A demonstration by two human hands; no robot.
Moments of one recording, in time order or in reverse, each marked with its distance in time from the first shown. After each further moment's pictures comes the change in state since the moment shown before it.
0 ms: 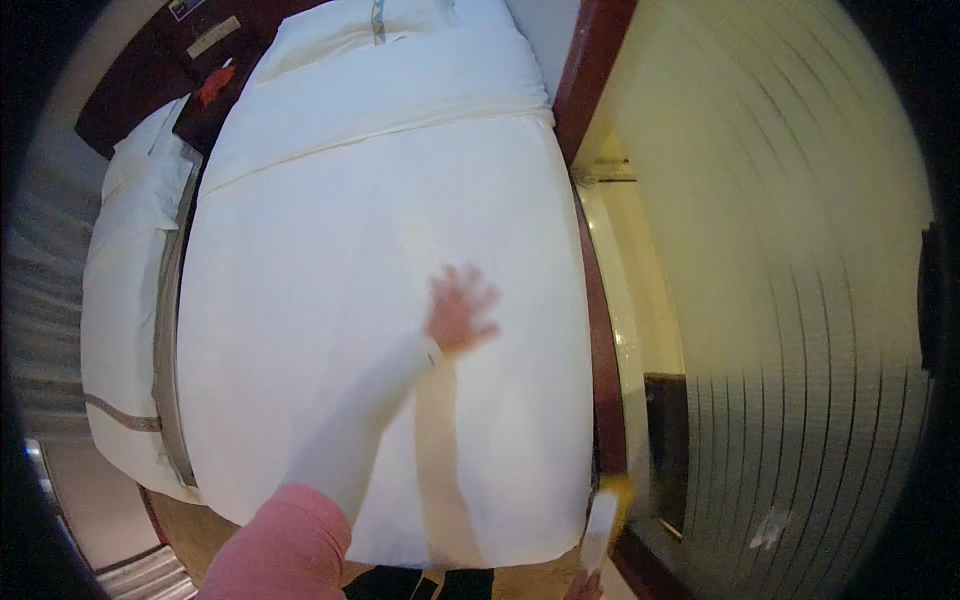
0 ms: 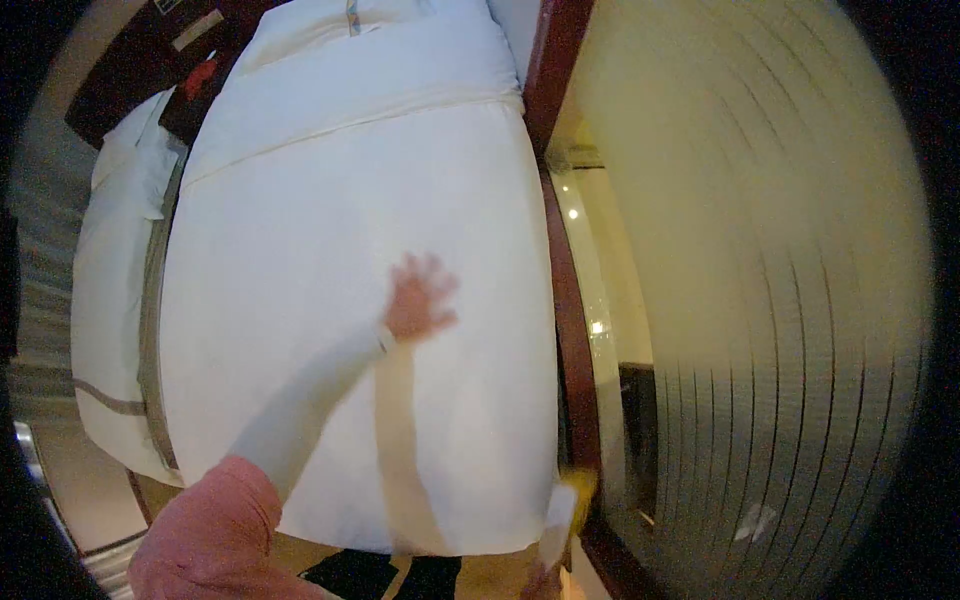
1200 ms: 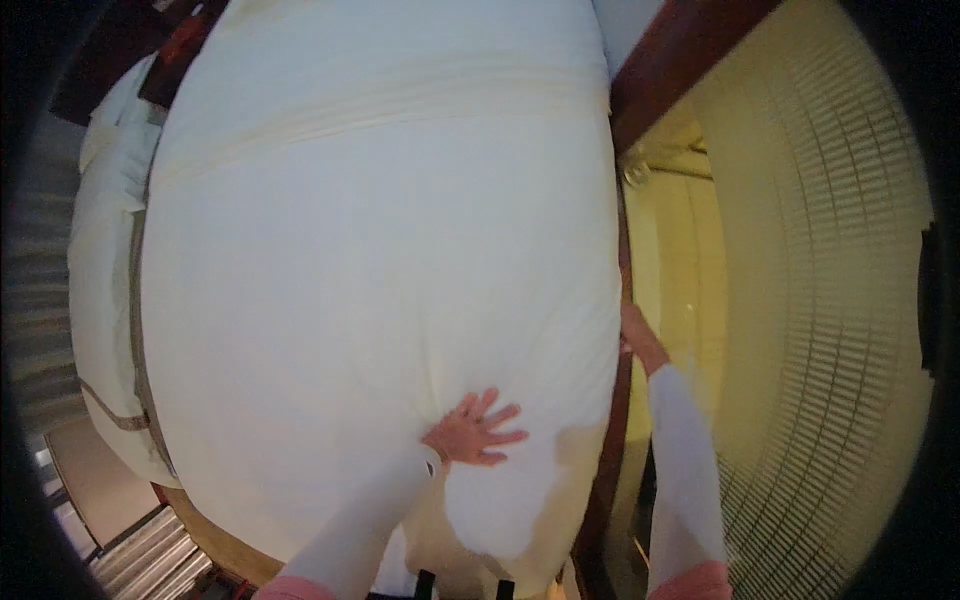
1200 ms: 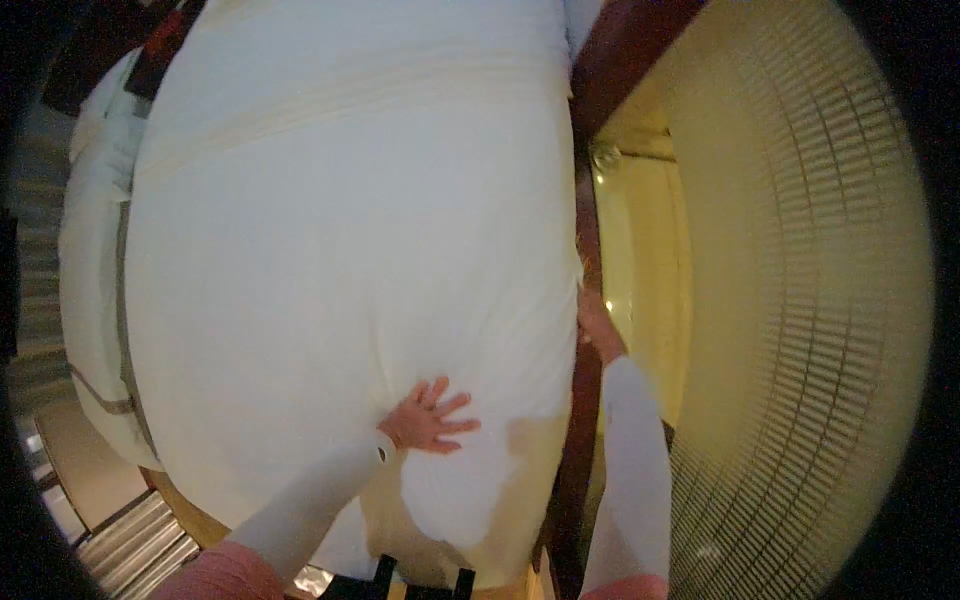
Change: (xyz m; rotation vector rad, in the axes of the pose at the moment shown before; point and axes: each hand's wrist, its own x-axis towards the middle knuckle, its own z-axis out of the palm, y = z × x) left_hand -0.061 0.009 0.051 -0.291 -0.226 0.353; right_hand 0.436 -0.361 0.187 0.013 -0.503 0.100
